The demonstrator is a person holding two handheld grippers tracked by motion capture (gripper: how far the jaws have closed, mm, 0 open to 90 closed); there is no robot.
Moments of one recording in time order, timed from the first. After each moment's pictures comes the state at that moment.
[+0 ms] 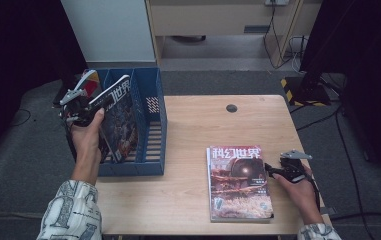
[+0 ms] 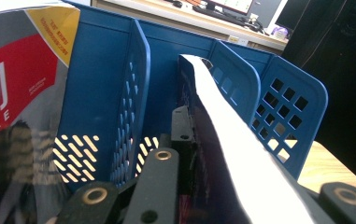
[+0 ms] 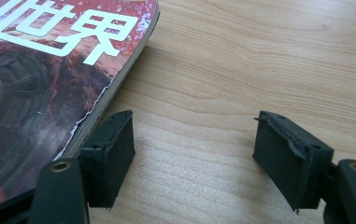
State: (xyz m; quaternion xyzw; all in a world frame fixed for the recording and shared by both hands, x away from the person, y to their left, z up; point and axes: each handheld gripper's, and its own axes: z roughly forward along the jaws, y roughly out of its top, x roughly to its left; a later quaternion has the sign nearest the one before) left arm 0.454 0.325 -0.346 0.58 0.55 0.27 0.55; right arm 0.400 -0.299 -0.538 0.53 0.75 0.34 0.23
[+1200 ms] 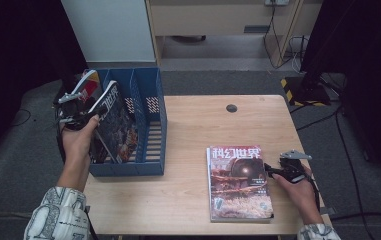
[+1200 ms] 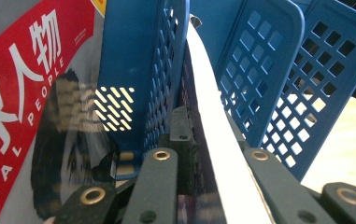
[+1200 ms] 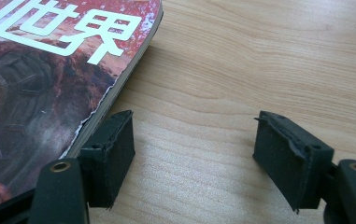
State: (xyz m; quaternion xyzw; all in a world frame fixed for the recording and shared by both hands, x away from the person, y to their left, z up) left arm 0.442 0.337 -0.341 0.63 0.58 0.25 0.45; right arm 0.399 -0.298 -0.537 0.53 0.75 0.34 0.23
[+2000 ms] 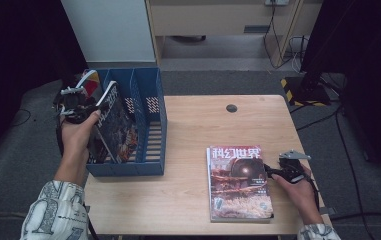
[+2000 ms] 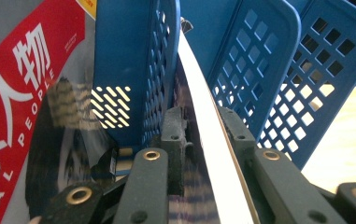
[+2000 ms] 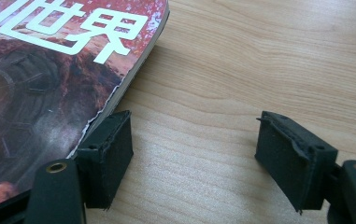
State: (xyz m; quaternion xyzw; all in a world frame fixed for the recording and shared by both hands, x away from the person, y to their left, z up) left arm 0.454 0.333 -0.325 0.65 0.59 0.23 0.43; right arm 0.399 -0.296 -0.538 0.52 0.75 0.34 0.23
